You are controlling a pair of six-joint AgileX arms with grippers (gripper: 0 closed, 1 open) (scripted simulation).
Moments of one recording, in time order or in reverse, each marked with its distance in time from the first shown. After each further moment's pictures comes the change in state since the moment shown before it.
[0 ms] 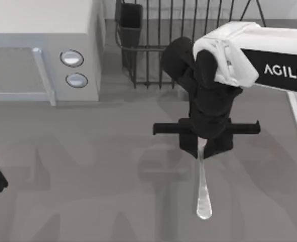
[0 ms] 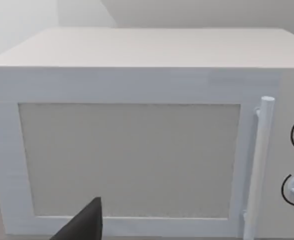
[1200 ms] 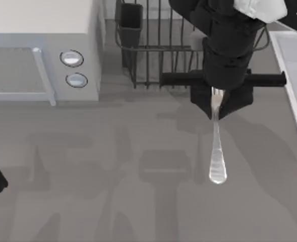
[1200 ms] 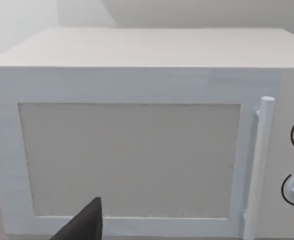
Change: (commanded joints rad) left arm 0.000 0.000 0.000 0.000 0.000 0.000; right arm -0.004 -0.037 0.384 -0.421 0.000 -0.004
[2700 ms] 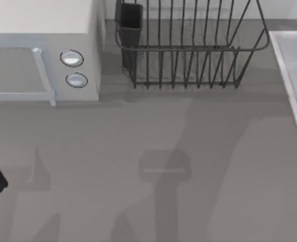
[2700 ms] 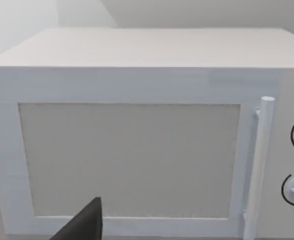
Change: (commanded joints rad) left arm 0.000 0.000 0.000 0.000 0.000 0.000; right arm -0.859 0.327 0.151 0.214 -0.005 -0.849
